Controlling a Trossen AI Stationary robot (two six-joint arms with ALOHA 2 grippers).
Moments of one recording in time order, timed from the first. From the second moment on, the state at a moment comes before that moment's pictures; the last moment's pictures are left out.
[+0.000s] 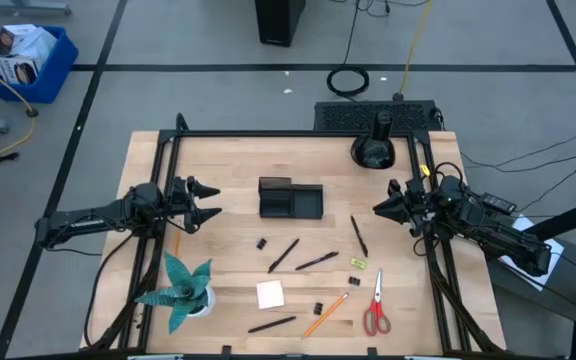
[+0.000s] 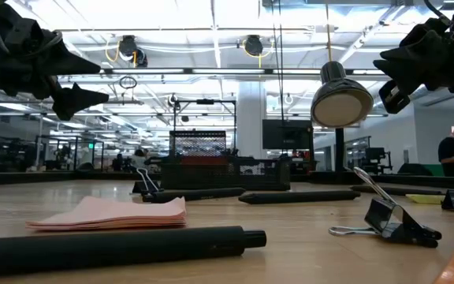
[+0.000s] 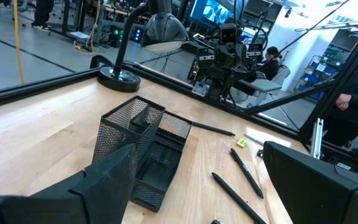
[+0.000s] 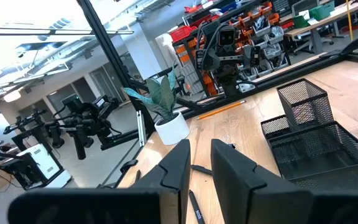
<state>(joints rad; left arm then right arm) 0.20 0.09 0.01 0.03 0.07 -0.35 -0.50 0.01 0.01 0.08 -0.68 0.49</state>
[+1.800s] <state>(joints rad) 0.20 0.10 0.01 0.28 -0.09 -0.66 -0.42 0.07 0.01 0.07 -0.29 0.38</state>
